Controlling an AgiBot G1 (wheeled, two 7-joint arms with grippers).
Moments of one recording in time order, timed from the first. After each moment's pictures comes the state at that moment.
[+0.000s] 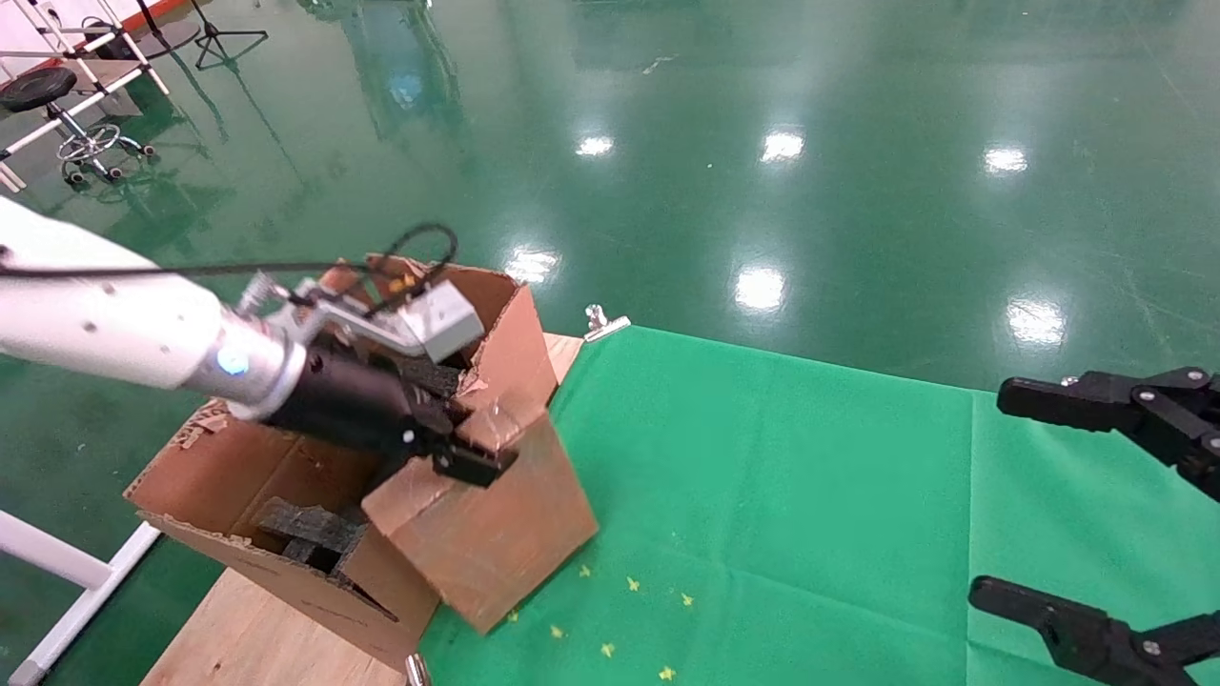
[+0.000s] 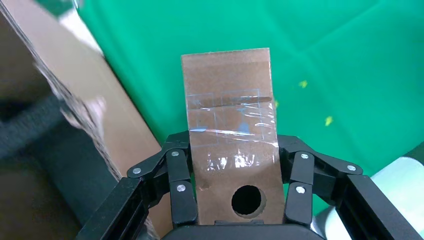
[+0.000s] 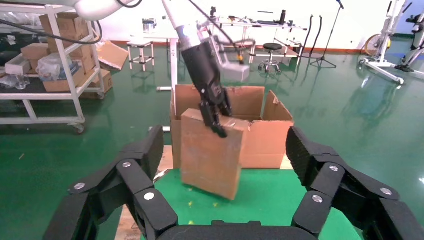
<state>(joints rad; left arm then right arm) -1.60 0.60 0.73 -1.30 1.66 1.51 -1.12 1.09 -0.59 -0.33 1.26 -0.70 -1.47 0.16</state>
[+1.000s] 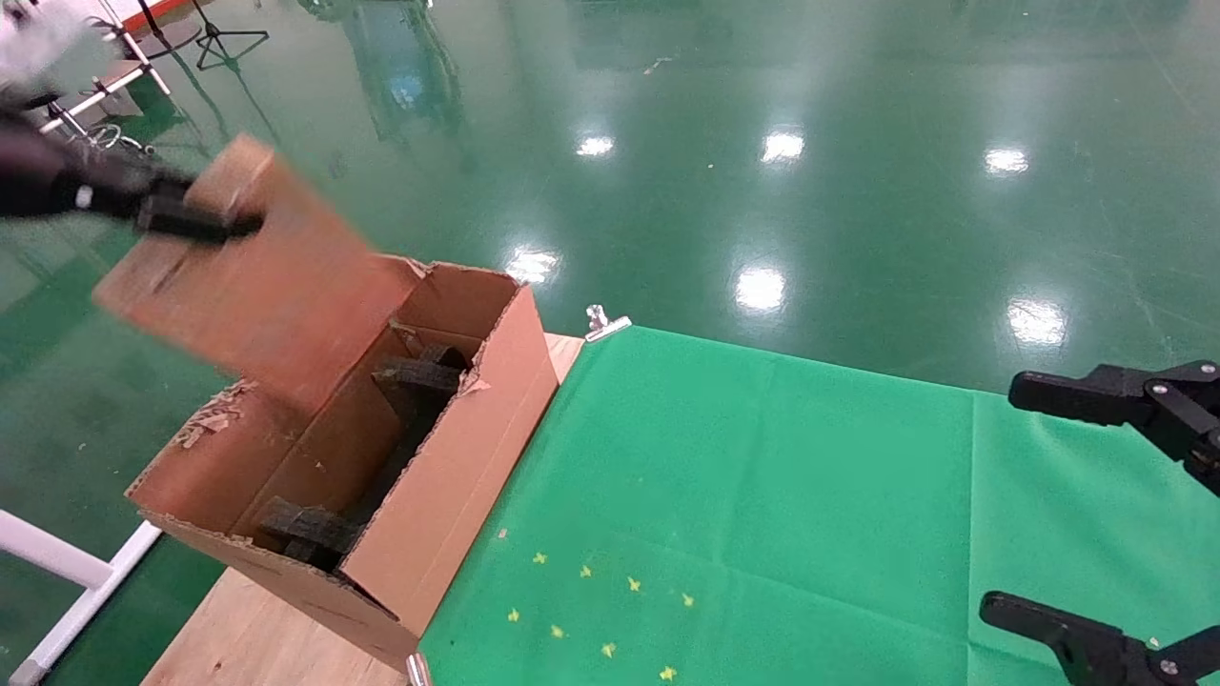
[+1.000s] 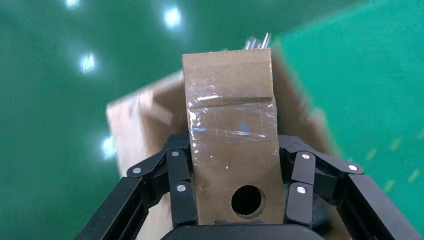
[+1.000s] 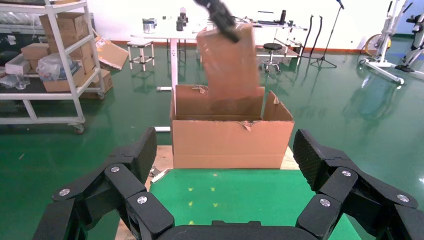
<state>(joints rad) -2.20 0.55 0.84 -0.57 1.79 1.56 -0.59 1.09 -0.59 -0.33 1.26 -0.70 -1.47 0.16</state>
